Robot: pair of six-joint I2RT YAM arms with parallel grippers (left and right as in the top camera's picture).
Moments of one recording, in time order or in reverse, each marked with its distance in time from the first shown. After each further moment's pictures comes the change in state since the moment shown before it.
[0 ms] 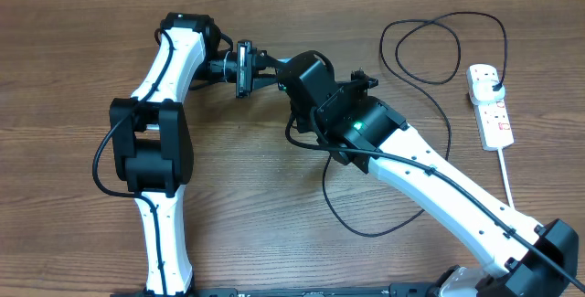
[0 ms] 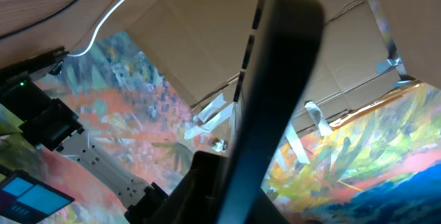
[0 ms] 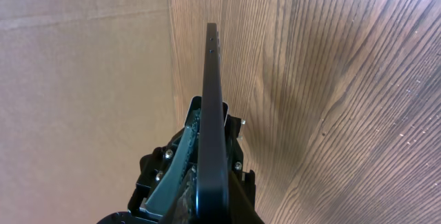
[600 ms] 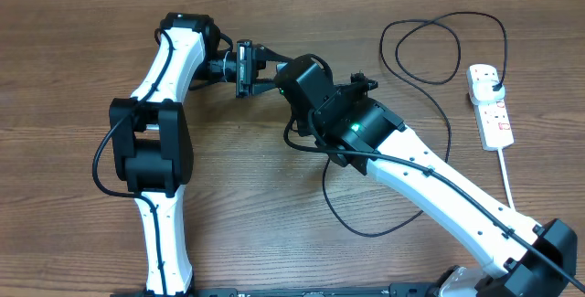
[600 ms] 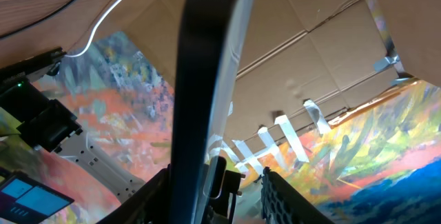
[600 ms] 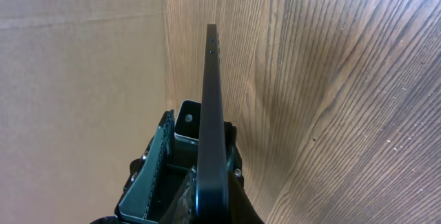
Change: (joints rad) left arm 0.002 0.000 0.000 0.001 0.007 0.006; right arm 0.008 0.002 0.000 -0.029 0.026 -0.005
